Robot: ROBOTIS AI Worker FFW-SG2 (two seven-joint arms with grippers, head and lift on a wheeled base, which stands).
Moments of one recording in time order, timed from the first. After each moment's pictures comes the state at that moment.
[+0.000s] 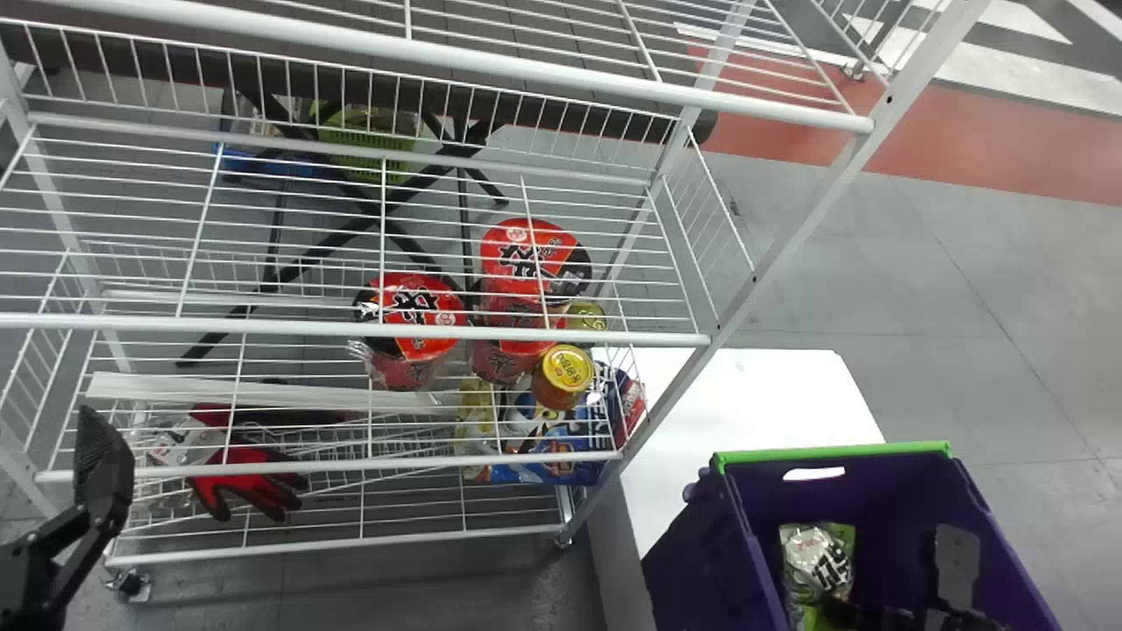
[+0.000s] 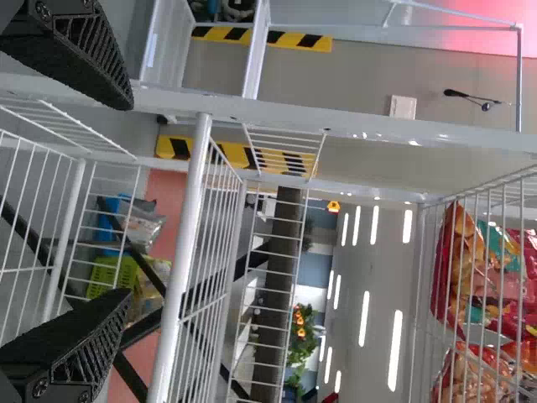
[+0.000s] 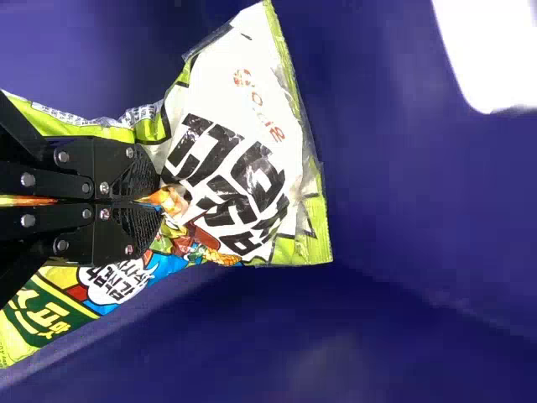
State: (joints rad) left arm 0.51 0.32 -0.32 -1.69 0.22 -0.53 0.45; right arm 0.26 -0.33 -0.62 -1.19 -0.10 0.63 0.37
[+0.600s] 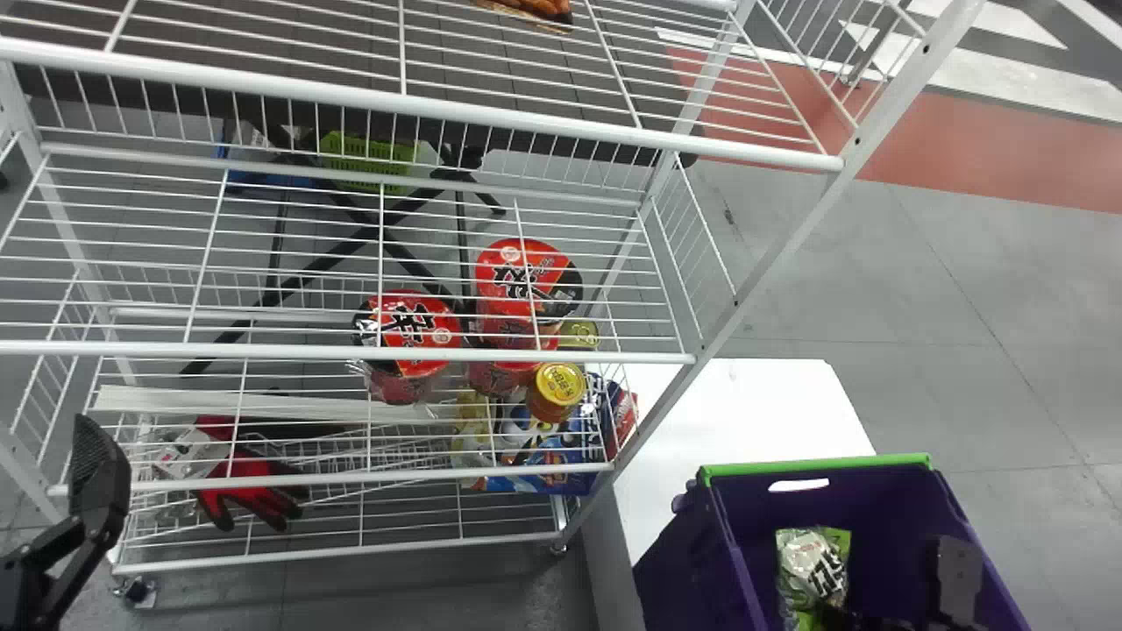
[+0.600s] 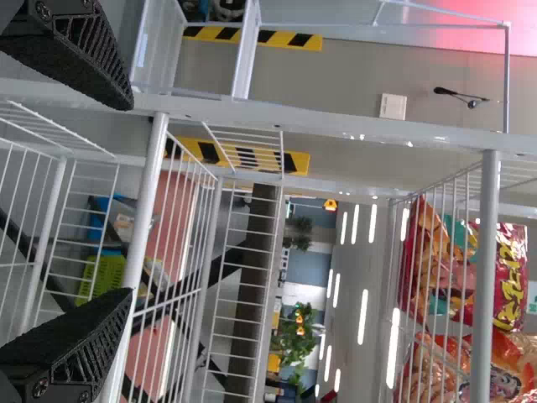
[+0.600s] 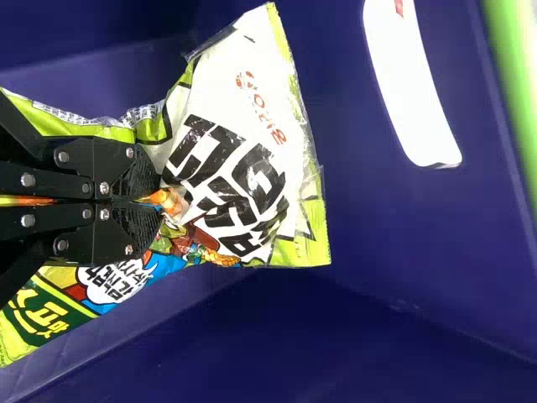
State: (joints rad) left arm 0.54 0.32 -0.31 -1.72 0.21 -0.53 0.45; right arm 0.32 -0.30 -0.63 -1.28 -0.12 0.65 0.38
